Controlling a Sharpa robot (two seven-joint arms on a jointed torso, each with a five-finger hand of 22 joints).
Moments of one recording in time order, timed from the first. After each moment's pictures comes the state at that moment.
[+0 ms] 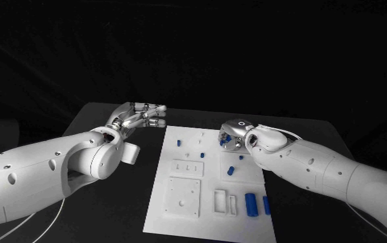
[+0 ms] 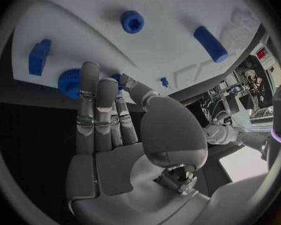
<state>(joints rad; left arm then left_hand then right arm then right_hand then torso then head) 1.35 -0.86 -0.13 1.51 -0.13 -0.39 0.35 1.24 -0.01 0.05 0.00 0.11 0.97 0.16 0.07 0.07 1.12 0.13 0.06 0.06 1.21 0.10 0.12 0.08 0.05 1.03 0.09 0.21 0.08 1.14 -0.52 0.05 0.98 -1.77 -0.26 0.00 1.25 -0.06 0.54 -0.27 0.09 1.19 0.10 0.06 0.07 1.25 0.06 0.05 0.06 1.44 -0.03 0.94 0.46 0.16 1.45 -0.04 0.54 0.69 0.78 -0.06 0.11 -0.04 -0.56</state>
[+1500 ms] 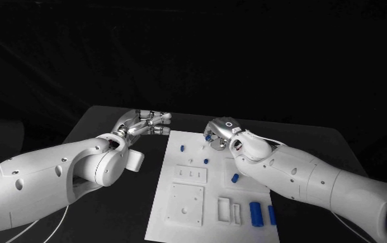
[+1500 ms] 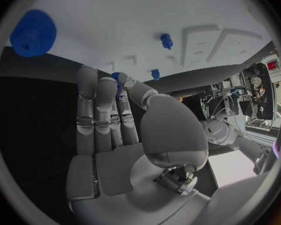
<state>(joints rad) 1.35 -0.85 -0.13 1.51 -0.13 -0.39 0.34 1.25 -0.02 0.05 0.00 0.11 0.97 0.16 0.07 0.06 1.11 0.13 0.06 0.06 1.21 0.10 0.12 0.08 0.05 1.03 0.09 0.22 0.08 1.16 -0.43 0.05 1.00 -1.86 -0.46 -0.13 1.27 -0.05 0.61 -0.27 0.05 1.26 0.08 0.06 0.07 1.30 0.06 0.05 0.06 1.44 -0.05 0.94 0.48 0.11 1.43 -0.08 0.55 0.86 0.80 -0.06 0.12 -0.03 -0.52</state>
